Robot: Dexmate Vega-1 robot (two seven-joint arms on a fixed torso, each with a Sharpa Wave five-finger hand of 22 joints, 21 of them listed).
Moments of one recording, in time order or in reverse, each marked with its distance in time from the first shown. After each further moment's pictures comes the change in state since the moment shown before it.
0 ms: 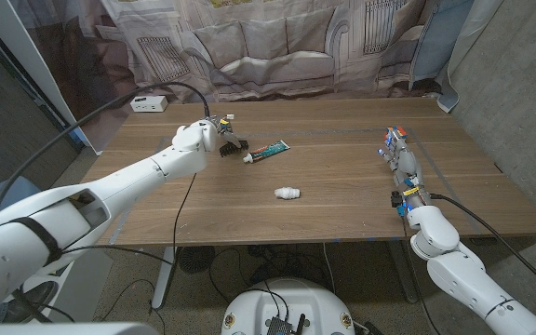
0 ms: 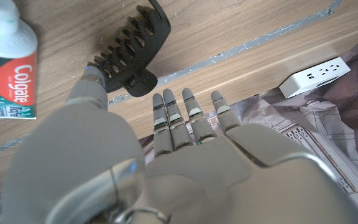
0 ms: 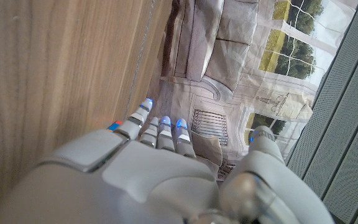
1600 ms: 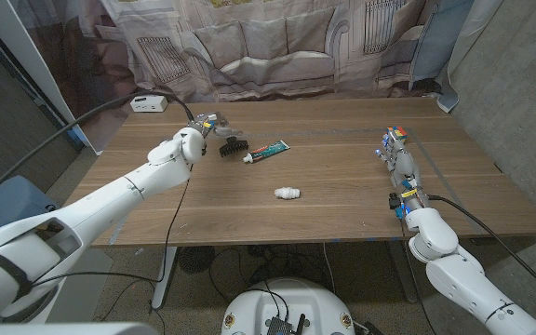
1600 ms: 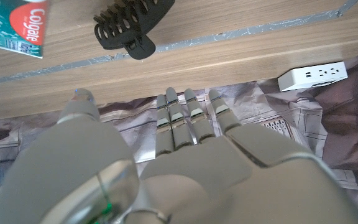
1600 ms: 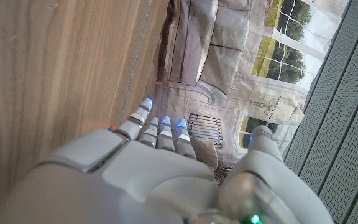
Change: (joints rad) left arm 0.219 0.101 -0.217 -0.183 -0.169 -0.097 0.264; left_hand -0.152 0.021 -0.042 0.065 0.000 -0.055 0.038 0.002 -0.004 0.006 0.049 0.022 -0.042 -0.012 0.027 0.005 0.002 0.035 -0.095 0.015 0.001; right arm -0.022 -0.002 -0.006 -0.024 -0.013 0.021 0.006; right_hand 0.005 0.005 0.000 0.000 0.000 0.000 0.000 0.000 0.000 0.005 0.005 0.000 0.000 0.000 0.000 0.000 0.000 0.000 0.000 0.000 0.000
